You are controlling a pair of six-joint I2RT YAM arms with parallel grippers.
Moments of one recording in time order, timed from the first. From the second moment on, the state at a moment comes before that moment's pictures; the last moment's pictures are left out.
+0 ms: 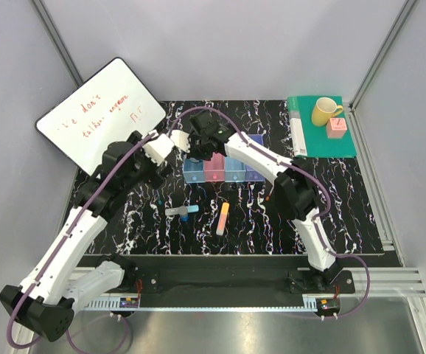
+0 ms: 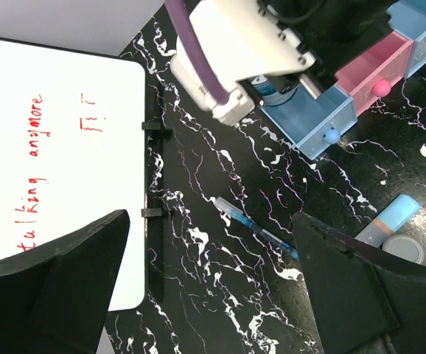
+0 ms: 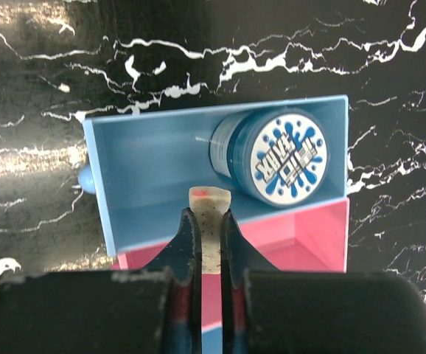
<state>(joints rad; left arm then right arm) -0.41 0.93 1.00 -0.52 -0.02 0.50 0.75 2.24 2.05 -0.68 -0.17 -0.81</state>
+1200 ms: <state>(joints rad) -0.41 0.90 1.00 -0.50 -0.01 0.50 0.80 2.36 2.14 -0.65 -0.14 -0.79</state>
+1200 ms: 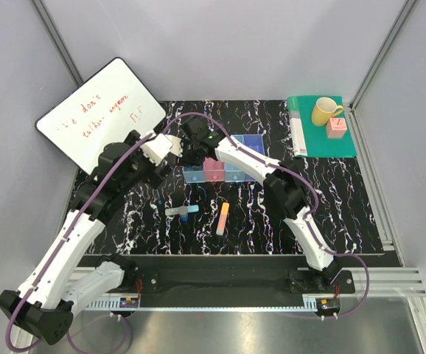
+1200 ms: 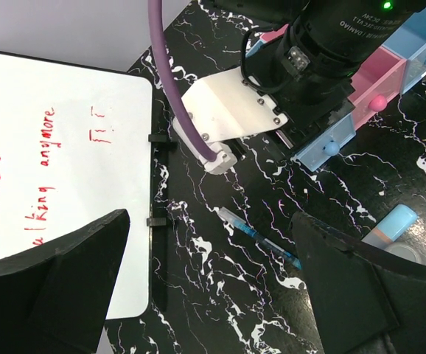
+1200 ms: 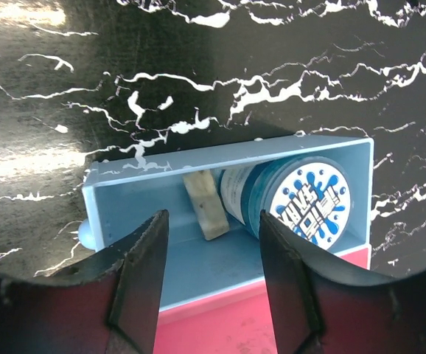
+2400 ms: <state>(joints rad) -0.41 1.00 1.17 -0.75 0.15 0.78 0.64 1.37 1.40 -0.62 0.01 -0.60</state>
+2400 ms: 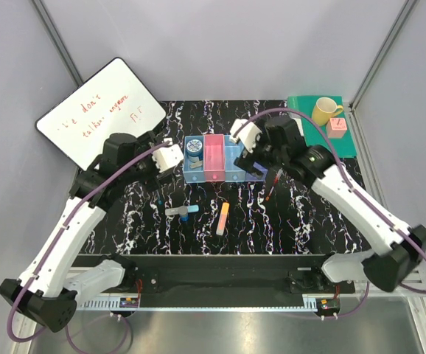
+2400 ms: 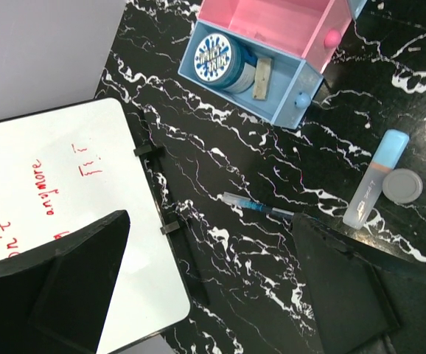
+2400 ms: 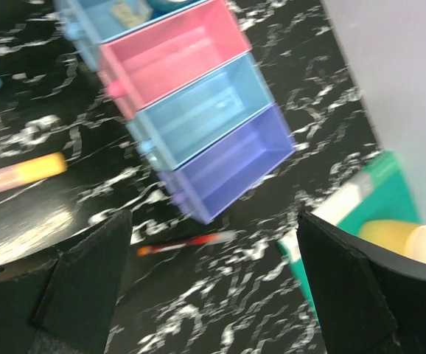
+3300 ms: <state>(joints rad) -0.44 0.85 1.01 -0.82 0.16 0.89 0.59 1.47 1.20 -0.72 -0.12 -0.36</state>
